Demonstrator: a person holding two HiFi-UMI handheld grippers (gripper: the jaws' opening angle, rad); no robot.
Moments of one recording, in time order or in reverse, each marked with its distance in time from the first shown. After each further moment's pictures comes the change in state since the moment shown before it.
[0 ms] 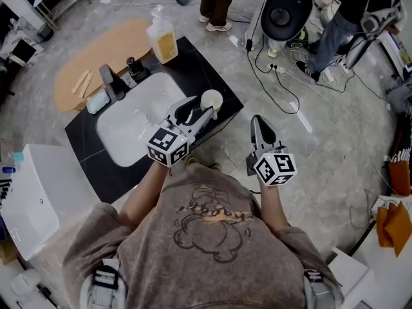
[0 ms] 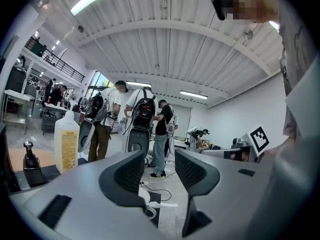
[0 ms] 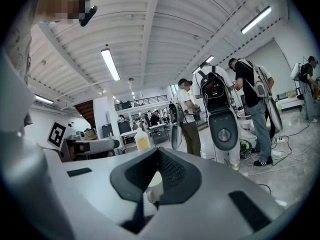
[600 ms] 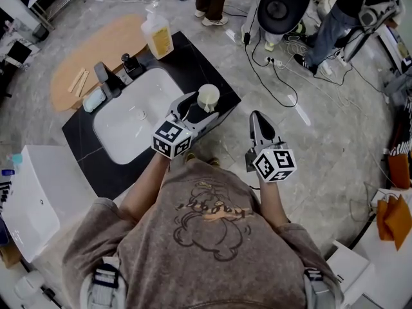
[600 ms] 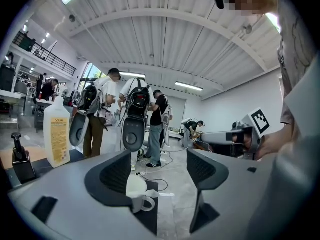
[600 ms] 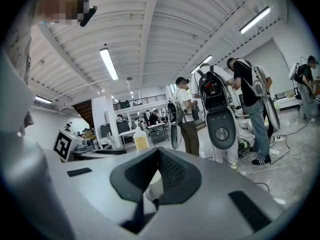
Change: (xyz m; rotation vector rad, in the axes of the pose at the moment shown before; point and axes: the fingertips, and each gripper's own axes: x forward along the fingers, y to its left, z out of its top) left arm 0.021 -0.005 -0.045 0.021 0.109 -0.064; right arm -0.005 -0.004 -0.004 0.009 0.006 -0.016
